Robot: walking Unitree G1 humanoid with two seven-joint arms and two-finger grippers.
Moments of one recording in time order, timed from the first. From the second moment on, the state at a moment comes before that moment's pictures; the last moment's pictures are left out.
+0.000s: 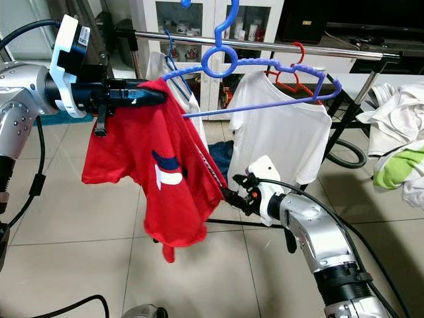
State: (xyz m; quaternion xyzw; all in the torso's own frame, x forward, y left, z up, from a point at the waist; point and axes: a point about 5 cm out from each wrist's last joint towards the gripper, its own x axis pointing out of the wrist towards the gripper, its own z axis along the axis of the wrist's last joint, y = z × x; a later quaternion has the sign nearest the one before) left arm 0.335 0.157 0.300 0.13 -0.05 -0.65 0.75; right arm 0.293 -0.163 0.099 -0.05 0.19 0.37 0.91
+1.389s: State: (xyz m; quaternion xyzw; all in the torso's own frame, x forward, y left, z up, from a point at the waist) left arm 0.311 0.170 0.233 0.13 0.03 -0.61 0.78; right arm 0.350 -0.257 0.157 0.10 0.11 0.16 0.98
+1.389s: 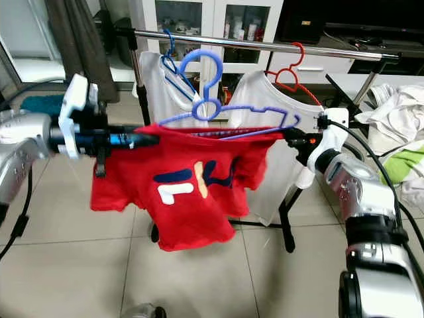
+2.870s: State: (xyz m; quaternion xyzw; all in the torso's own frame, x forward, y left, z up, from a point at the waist) left arm 0.333 0.173 0.197 0.29 0.09 -0.46 0.83; right arm 0.343 -0.252 0.195 0.02 0.06 0.15 0.99
